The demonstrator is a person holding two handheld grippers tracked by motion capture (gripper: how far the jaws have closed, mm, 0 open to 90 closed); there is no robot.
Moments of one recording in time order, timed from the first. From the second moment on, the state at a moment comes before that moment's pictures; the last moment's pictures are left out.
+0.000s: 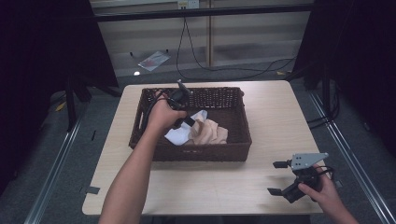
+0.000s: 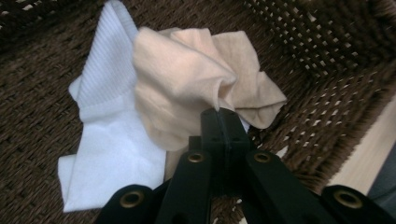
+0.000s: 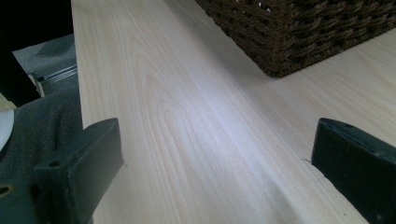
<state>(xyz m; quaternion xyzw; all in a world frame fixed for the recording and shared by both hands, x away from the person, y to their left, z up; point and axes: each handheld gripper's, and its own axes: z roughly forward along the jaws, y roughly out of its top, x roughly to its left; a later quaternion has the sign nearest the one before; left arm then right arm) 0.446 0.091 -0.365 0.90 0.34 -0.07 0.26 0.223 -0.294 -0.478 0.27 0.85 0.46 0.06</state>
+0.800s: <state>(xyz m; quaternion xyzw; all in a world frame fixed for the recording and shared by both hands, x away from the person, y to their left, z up) 0.436 0.107 -0.293 0.90 0.33 -0.10 0.27 0.223 -0.294 -0.478 0.27 0.85 0.46 0.06</state>
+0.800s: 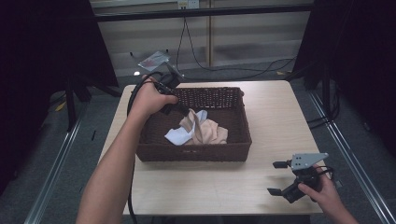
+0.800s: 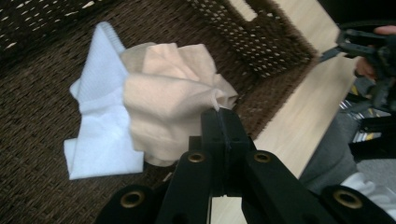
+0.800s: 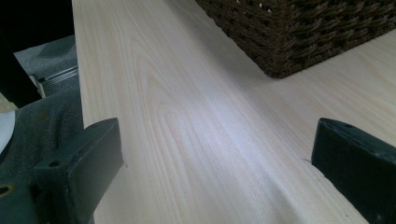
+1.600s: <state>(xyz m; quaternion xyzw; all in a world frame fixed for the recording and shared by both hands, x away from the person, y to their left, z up) 0.410 0.103 -0.229 0.91 0.28 -0.13 0.27 0.223 -0.293 -0.478 0.27 0.85 0.46 0.06</state>
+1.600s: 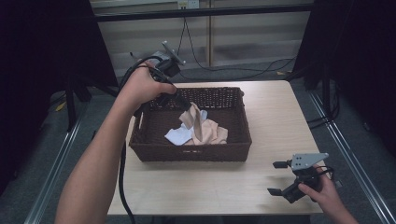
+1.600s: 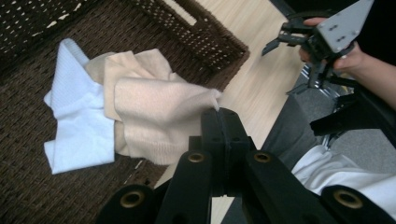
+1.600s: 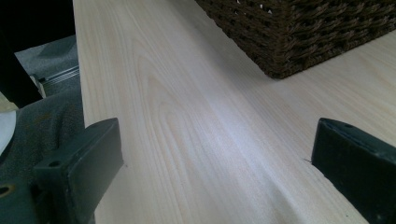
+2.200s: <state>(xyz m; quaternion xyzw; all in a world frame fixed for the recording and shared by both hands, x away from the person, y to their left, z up) 0.390 0.095 -0.204 0.93 0.23 -0.13 0.27 0.223 -0.293 -0.478 0.27 0.85 0.46 0.06</state>
